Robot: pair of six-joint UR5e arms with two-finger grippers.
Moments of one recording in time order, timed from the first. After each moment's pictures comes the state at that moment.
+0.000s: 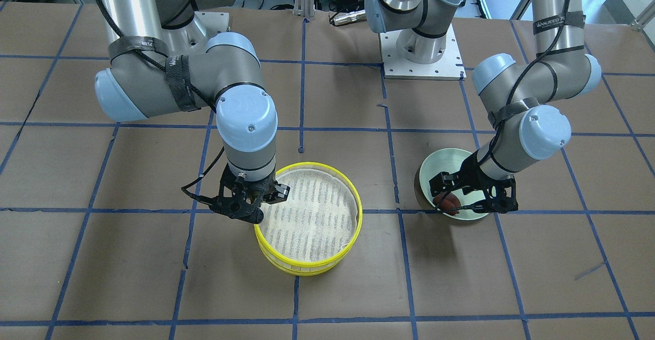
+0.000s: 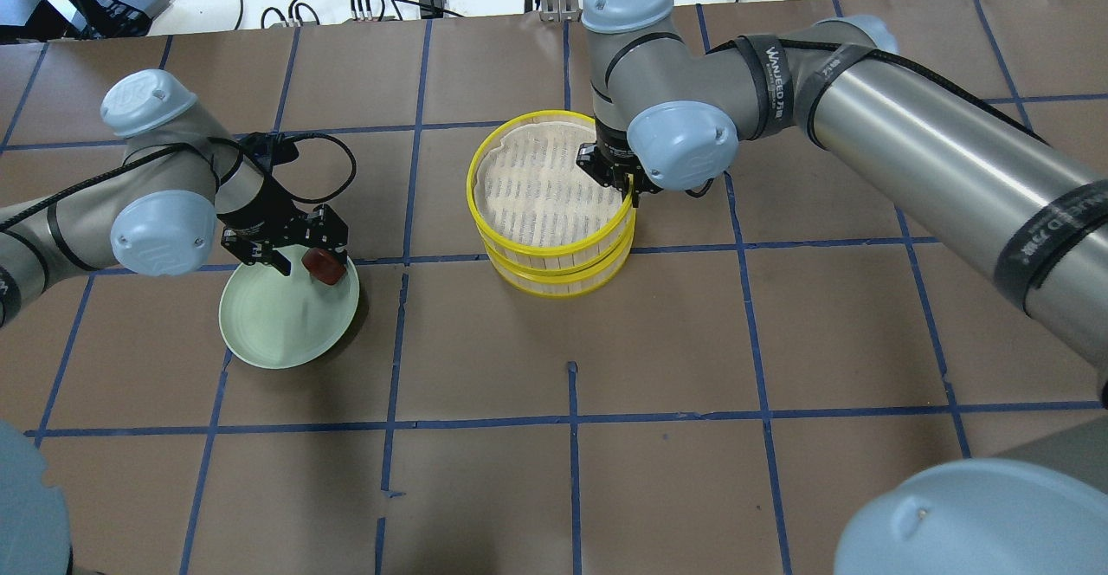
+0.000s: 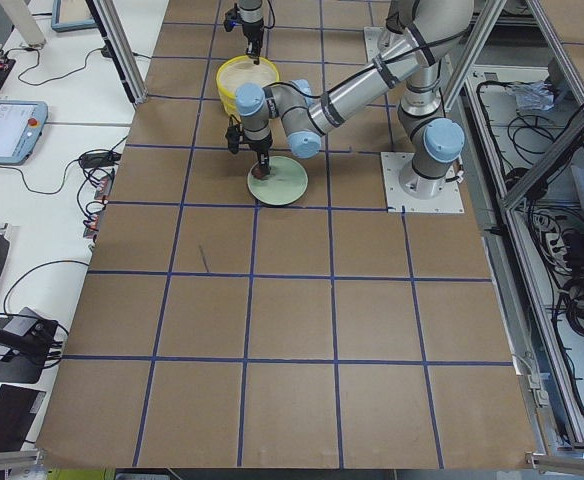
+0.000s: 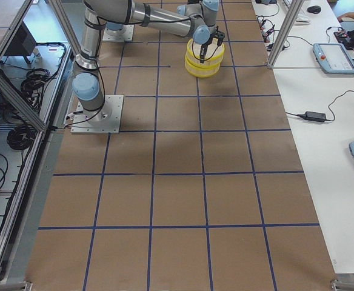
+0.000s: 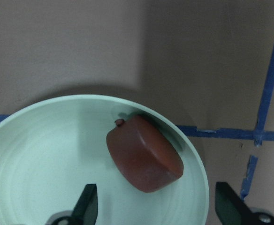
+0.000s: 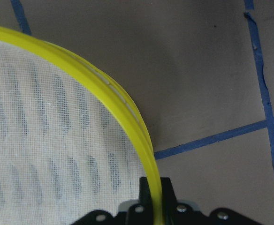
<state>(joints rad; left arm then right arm) -1.31 -1.88 -1.93 -1.02 1.47 0.16 1.85 -1.12 1.54 -1.95 -1.63 0.54</state>
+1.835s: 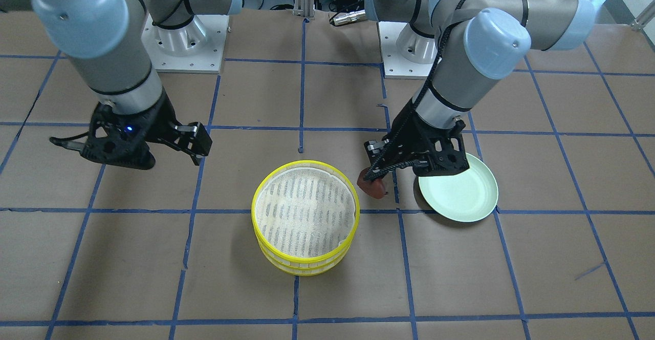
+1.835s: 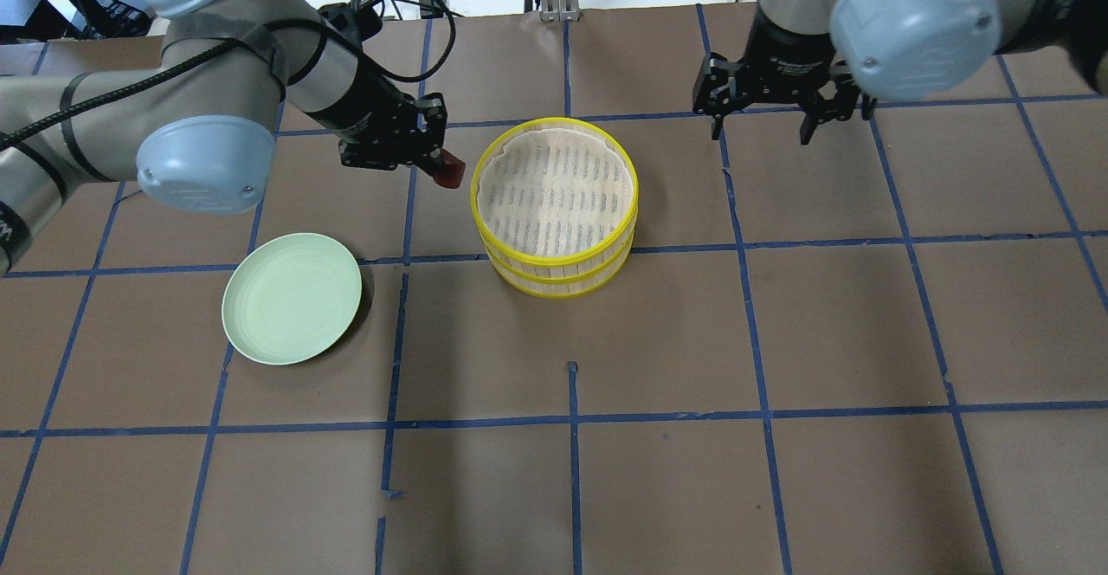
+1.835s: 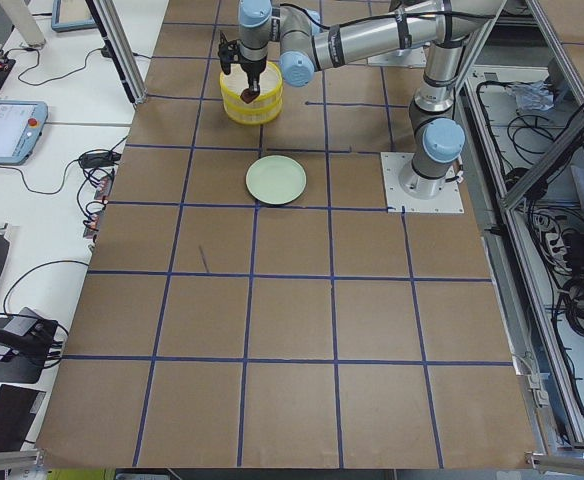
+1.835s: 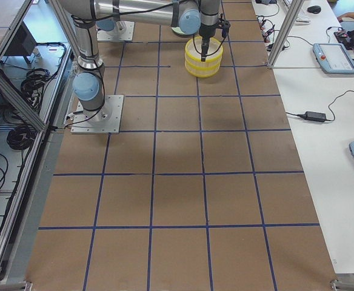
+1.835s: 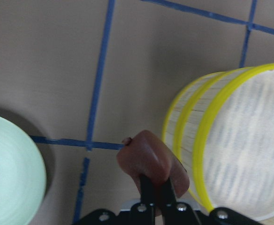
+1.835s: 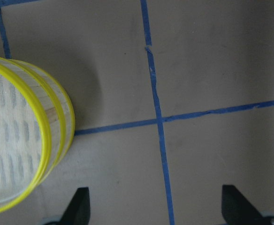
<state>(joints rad) -1.62 -1.74 -1.72 -1.09 1.22 -0.33 1.61 -1.42 1.53 -1.67 -1.58 0.17</state>
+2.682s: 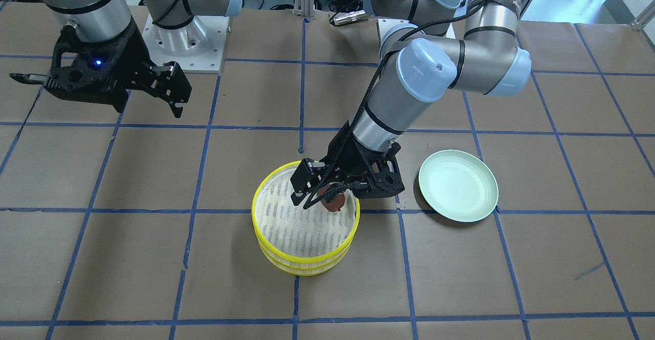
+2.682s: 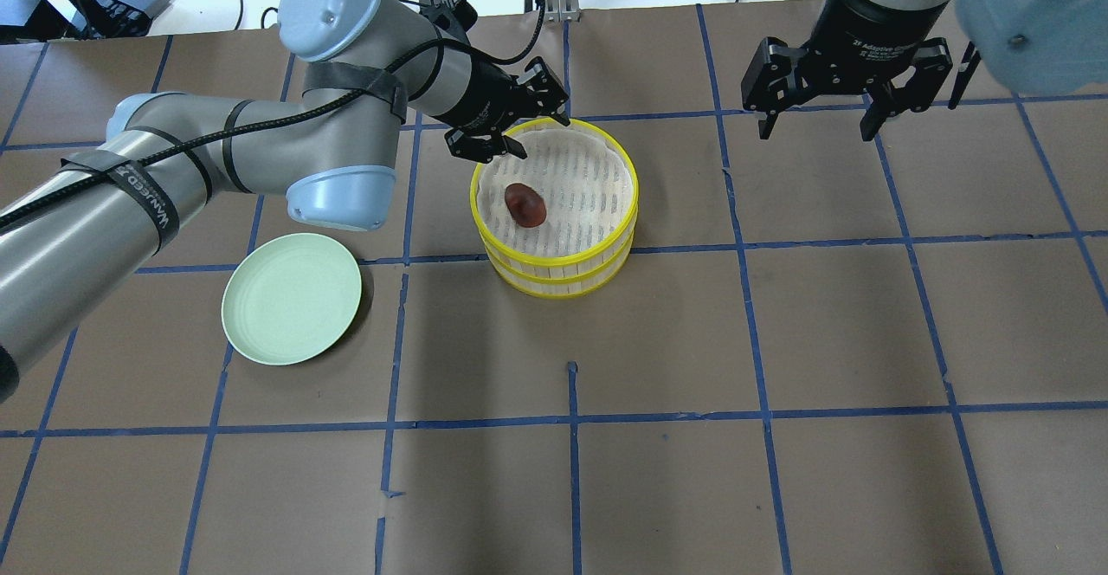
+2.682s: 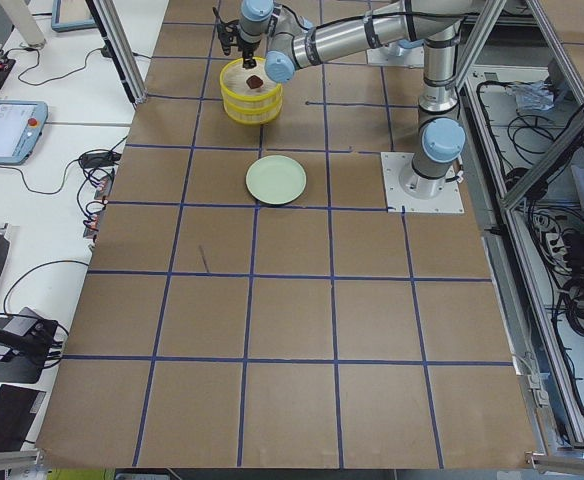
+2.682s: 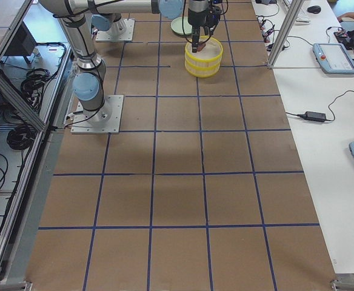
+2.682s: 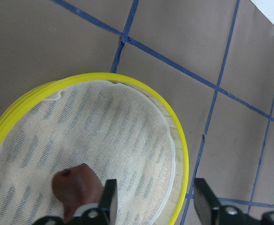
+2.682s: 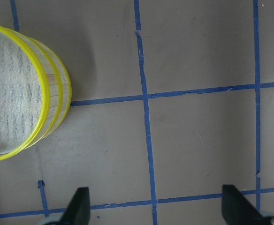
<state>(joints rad) -1.74 -1.88 -1.72 -0.75 1.14 -0.60 1.58 -1.53 1.53 -1.58 -1.58 0.10</state>
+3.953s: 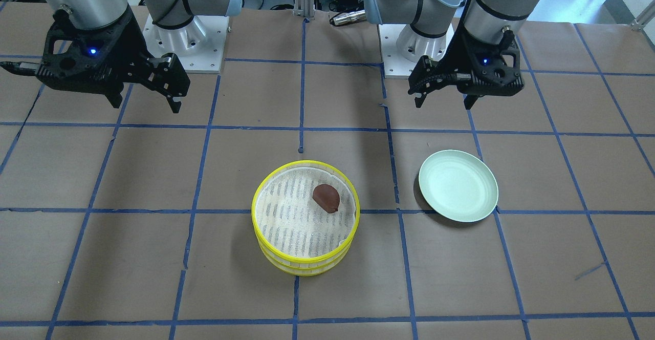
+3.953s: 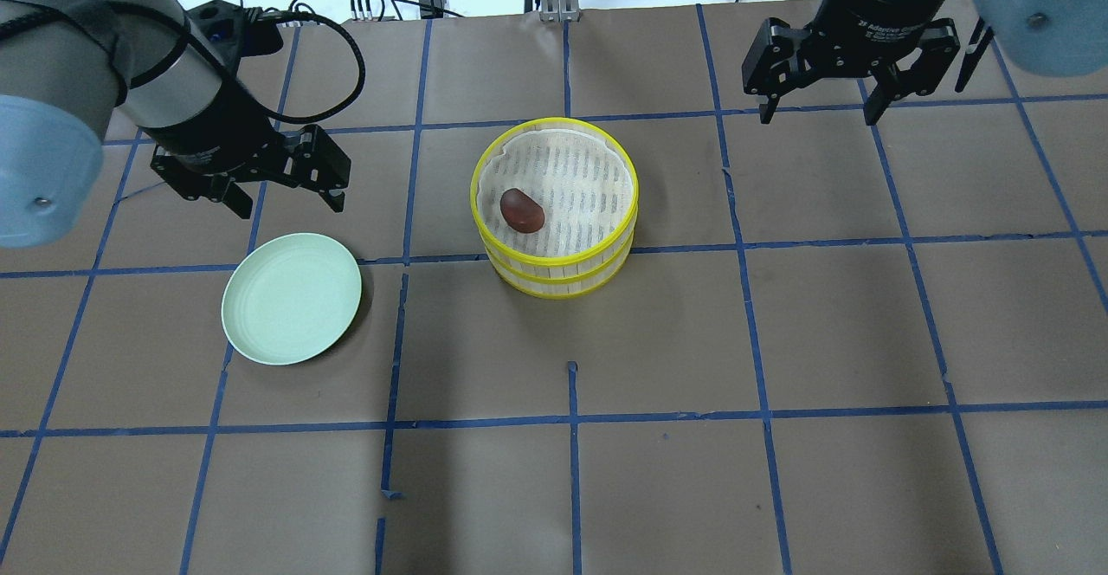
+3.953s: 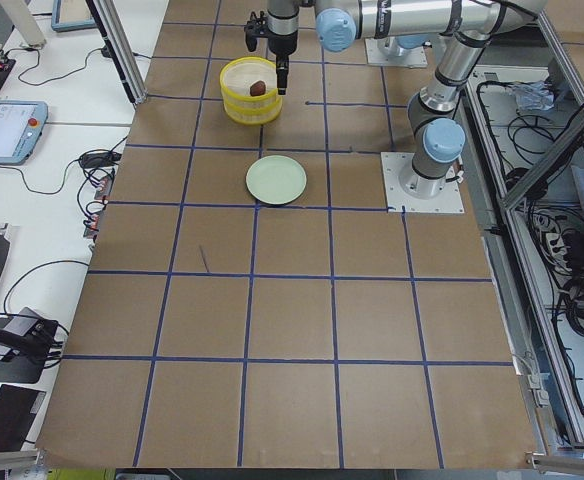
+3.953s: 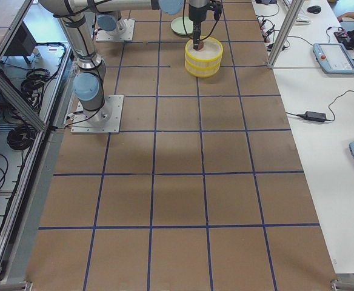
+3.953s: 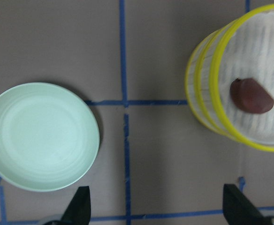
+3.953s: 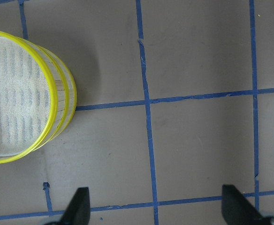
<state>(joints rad) -1.52 -1.47 -1.72 -1.52 1.54 0.05 1.59 -1.54 1.50 -1.57 -1.58 0.10</state>
